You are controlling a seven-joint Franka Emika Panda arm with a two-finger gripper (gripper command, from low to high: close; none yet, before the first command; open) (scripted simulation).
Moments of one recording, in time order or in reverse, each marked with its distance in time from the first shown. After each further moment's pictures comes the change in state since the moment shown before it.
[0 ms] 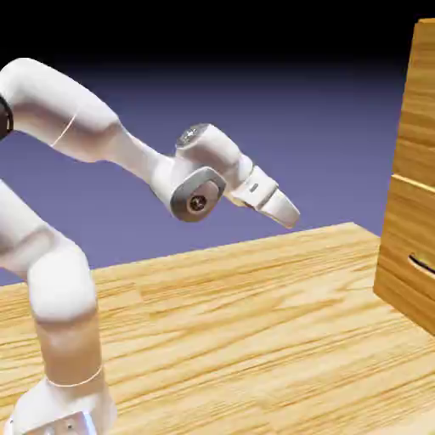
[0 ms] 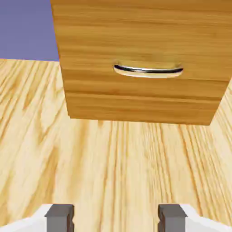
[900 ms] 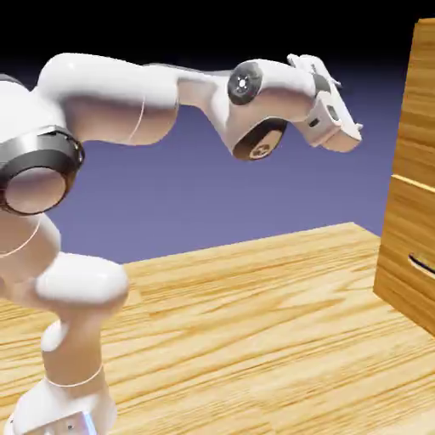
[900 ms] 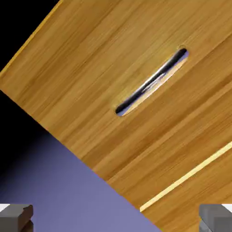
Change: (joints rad) arm 0.979 -0.025 -0.871 0.543 0.175 0.186 0.271
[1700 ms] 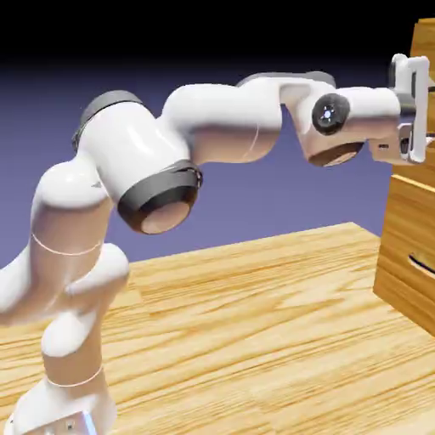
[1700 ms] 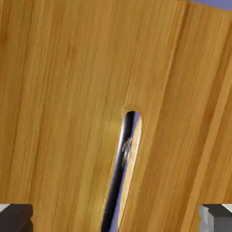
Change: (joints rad) arm 0.870 -0.022 -0.774 0.483 0.156 0.165 0.241
